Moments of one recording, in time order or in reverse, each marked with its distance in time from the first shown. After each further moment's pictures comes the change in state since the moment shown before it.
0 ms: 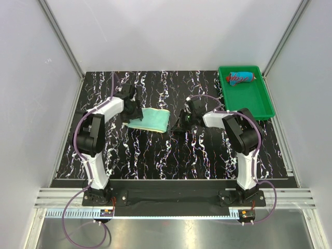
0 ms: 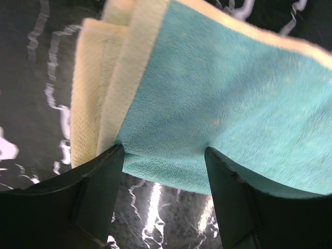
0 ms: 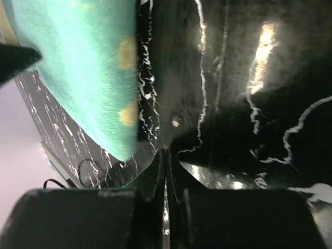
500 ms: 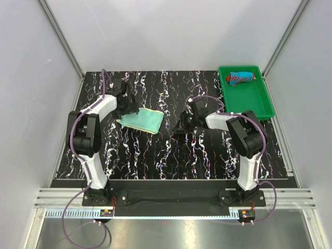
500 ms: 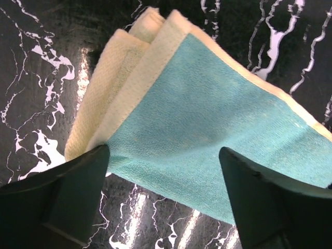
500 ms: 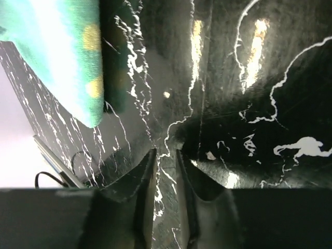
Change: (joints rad) left arm 0.092 -0.013 0.027 0.023 -0.014 -0.018; right arm -0.010 -0.070 -0.064 -0.026 0.003 -0.029
